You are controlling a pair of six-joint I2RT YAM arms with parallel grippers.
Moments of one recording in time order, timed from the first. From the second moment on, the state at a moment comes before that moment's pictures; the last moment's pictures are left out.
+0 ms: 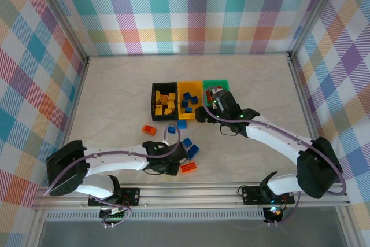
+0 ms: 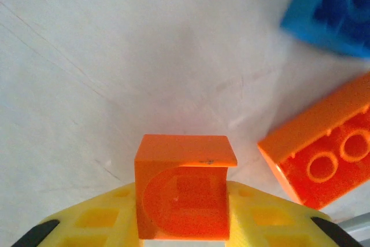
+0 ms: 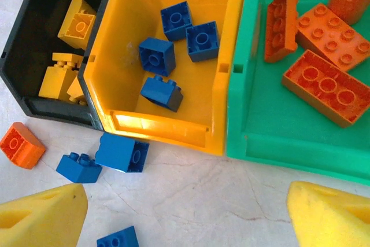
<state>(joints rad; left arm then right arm) -1.14 1.36 0.72 -0.69 -0.13 -0.90 0.68 1.35 0.90 -0.31 0.06 0.48</state>
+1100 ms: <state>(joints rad) -0.79 2.40 2.32 -0.90 -0.06 -0.56 0.63 1.06 0.67 -0.39 0.11 0.55</state>
